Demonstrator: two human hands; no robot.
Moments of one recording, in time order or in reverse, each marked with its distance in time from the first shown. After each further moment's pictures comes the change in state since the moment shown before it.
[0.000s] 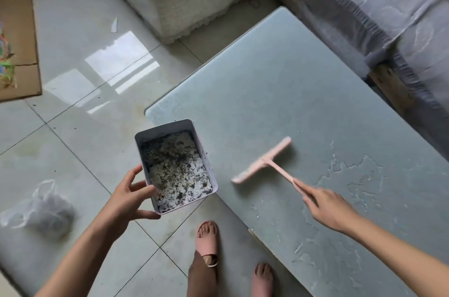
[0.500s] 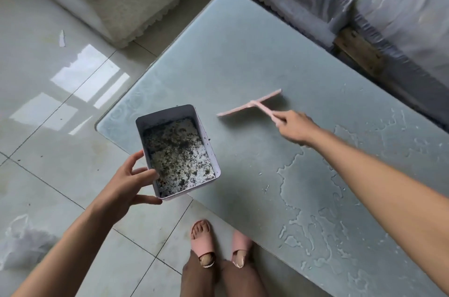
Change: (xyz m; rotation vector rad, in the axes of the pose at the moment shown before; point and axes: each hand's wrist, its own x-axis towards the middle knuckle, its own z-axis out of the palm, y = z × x) left_hand 0.033 0.038 0.091 0.171 -0.164 -0.002; right_hand 0.087 0.037 -0.082 0.266 0.205 0.137
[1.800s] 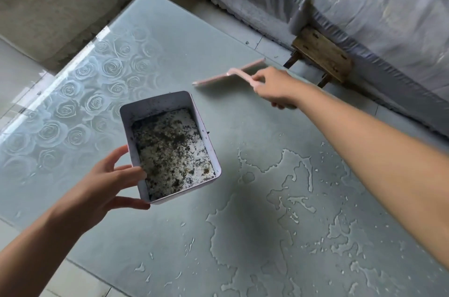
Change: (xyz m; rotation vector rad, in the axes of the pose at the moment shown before) left_hand 0.085 0.069 0.220 0.077 -0.057 0.025; right_hand 0.123 0.156 -0.120 0.221 0.035 0.007
